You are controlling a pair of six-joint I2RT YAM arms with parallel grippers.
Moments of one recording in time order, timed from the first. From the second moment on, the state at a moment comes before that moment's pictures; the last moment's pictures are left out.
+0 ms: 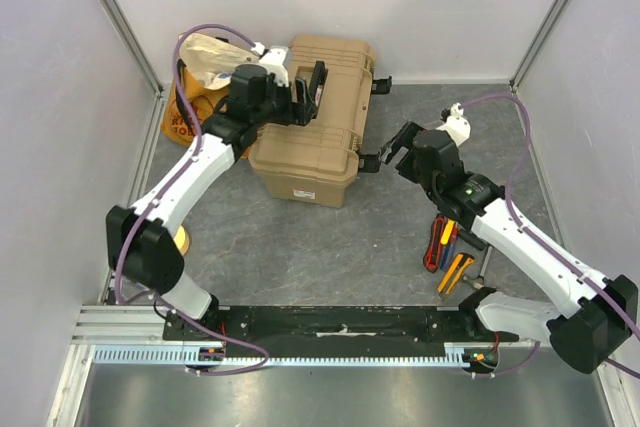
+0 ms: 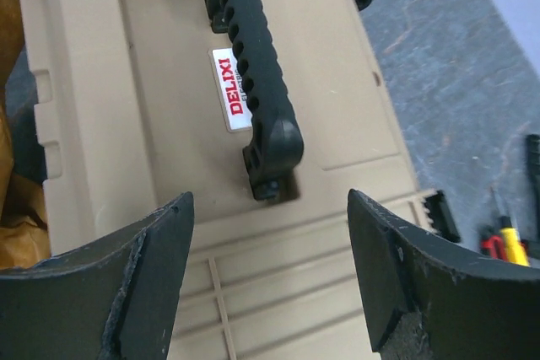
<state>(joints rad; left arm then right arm) -0.41 1.55 1.44 -0.25 0.15 -0.22 0.59 1.14 1.01 -0.38 0.42 0.86</state>
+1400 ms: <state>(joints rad) -0.26 1.80 1.82 -0.52 0.35 -0.62 0.46 1.41 1.09 -0.21 0.10 0.75</state>
